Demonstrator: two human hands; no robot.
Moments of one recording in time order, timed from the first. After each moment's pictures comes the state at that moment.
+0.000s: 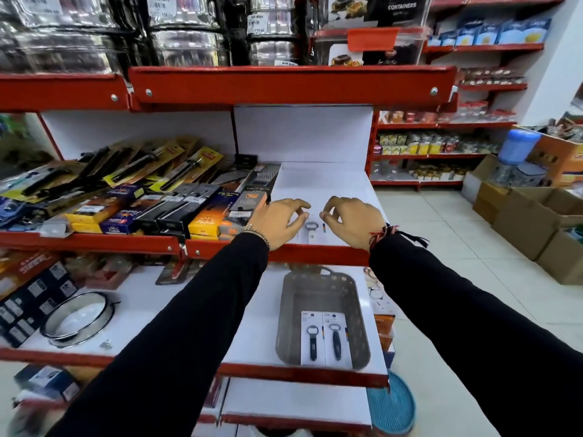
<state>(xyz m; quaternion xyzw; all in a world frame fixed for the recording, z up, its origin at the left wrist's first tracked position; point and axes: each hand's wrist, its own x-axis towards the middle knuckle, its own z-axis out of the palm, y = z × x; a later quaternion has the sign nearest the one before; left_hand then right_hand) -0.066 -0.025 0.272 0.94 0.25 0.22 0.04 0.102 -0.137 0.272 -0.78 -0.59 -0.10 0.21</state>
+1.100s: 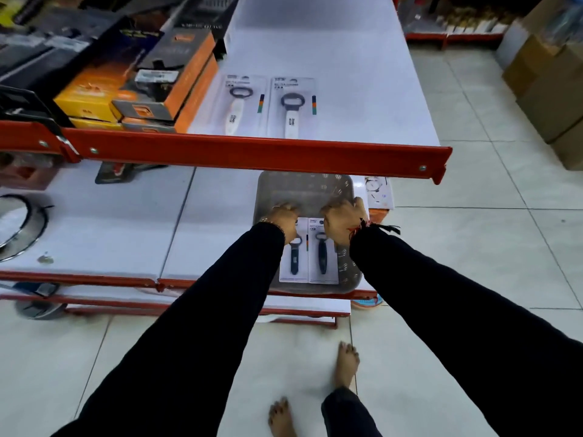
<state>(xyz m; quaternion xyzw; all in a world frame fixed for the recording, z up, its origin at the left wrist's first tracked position) 0.016 -0.014 -0.014 0.92 0.32 -0.18 0.15 0.144 -0.122 0.008 -0.80 -0.58 0.09 -0.08</state>
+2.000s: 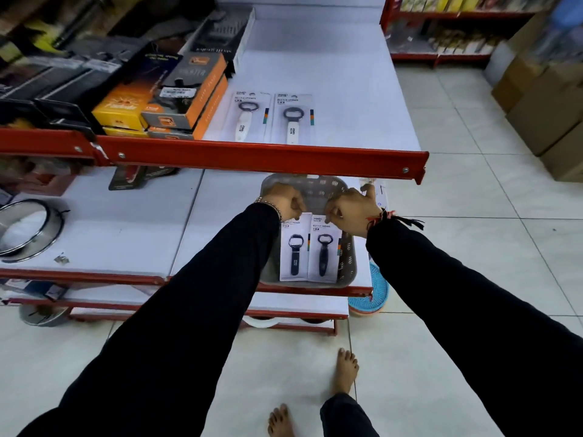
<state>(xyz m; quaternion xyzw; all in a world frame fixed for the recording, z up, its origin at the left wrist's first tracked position) 0.008 -0.019 0.074 0.88 0.36 -0.07 0.29 0.155 -0.146 0.062 -0.79 -0.57 0.19 0.08</state>
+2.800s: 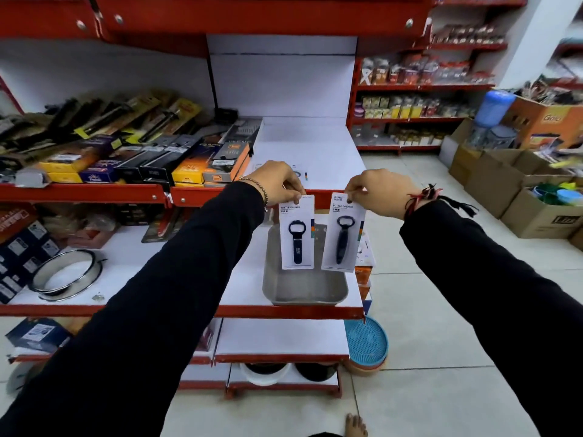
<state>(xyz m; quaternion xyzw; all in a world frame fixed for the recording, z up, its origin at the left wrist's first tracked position) -0.087 -0.094 0.285 0.95 0.23 0.09 0.17 0.083 -0.259 0.286 -0.82 -0.56 -0.02 0.09</state>
